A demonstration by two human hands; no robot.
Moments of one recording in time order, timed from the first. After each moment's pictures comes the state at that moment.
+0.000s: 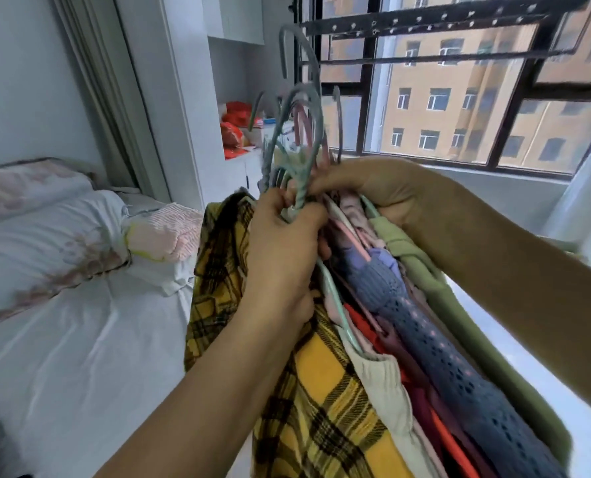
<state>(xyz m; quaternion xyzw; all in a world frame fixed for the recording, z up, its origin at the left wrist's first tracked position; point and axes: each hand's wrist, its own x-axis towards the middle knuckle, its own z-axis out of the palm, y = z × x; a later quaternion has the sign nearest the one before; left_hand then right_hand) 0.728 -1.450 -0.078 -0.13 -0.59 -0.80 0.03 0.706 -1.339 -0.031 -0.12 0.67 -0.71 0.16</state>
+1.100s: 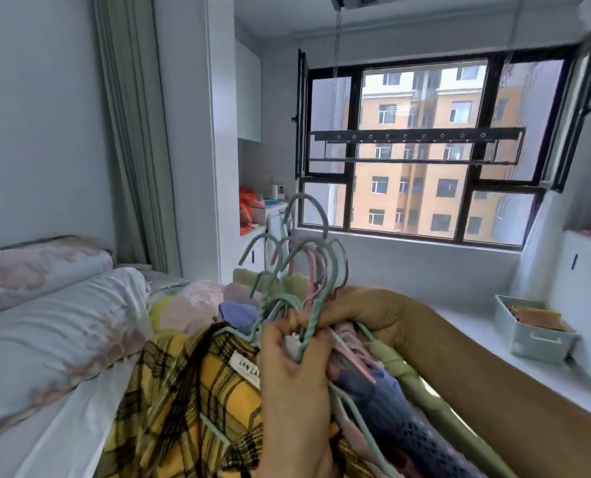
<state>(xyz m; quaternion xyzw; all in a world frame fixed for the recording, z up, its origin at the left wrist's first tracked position) 0.666 -1.826 -0.099 -0.12 -0.51 -0.85 0.00 0.628 -1.697 -0.059 -0.14 0.66 -0.70 0.21</state>
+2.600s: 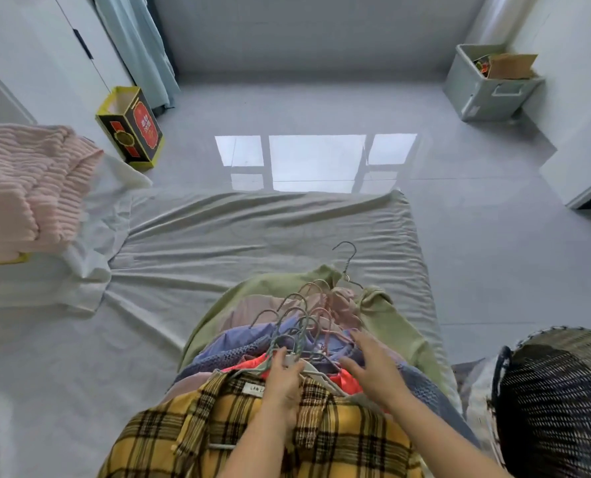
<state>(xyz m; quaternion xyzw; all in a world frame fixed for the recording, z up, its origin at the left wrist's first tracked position) 0.271 -1.603 -0.625 0.13 -0.67 -0.54 -0.50 0.383 -1.488 -0.611 0.41 0.82 -0.39 0.08</state>
